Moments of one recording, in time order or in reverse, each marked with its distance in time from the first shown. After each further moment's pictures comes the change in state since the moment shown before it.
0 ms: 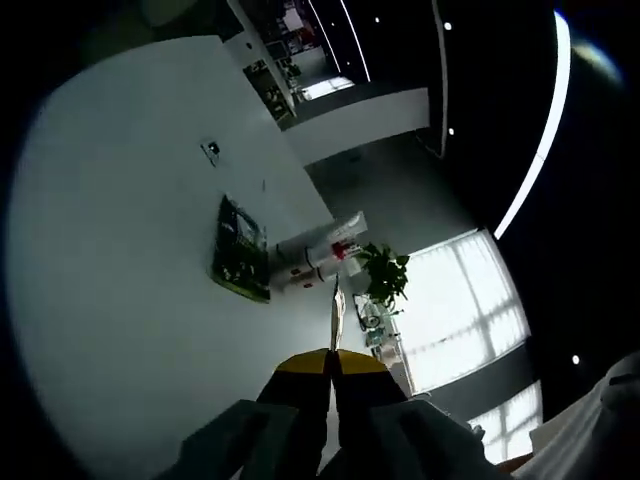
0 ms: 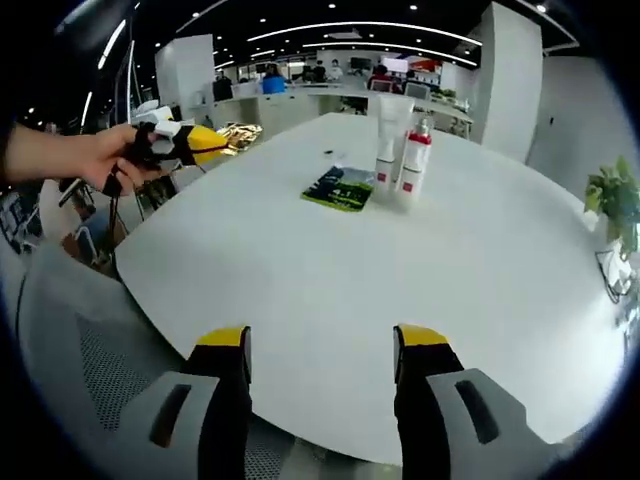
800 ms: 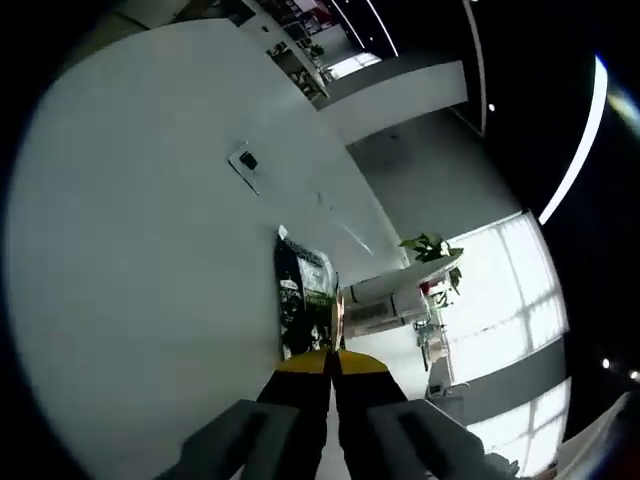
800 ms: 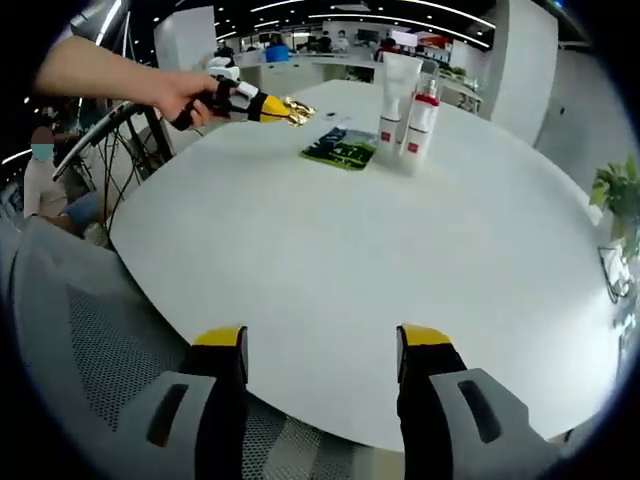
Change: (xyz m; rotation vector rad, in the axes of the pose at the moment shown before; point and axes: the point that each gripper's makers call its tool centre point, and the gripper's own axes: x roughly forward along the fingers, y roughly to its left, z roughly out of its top) left arm 0.072 0.074 0.075 0.005 0.087 0.177; right arm 0.005 -0.007 -0.025 -0.006 0.101 -0.008
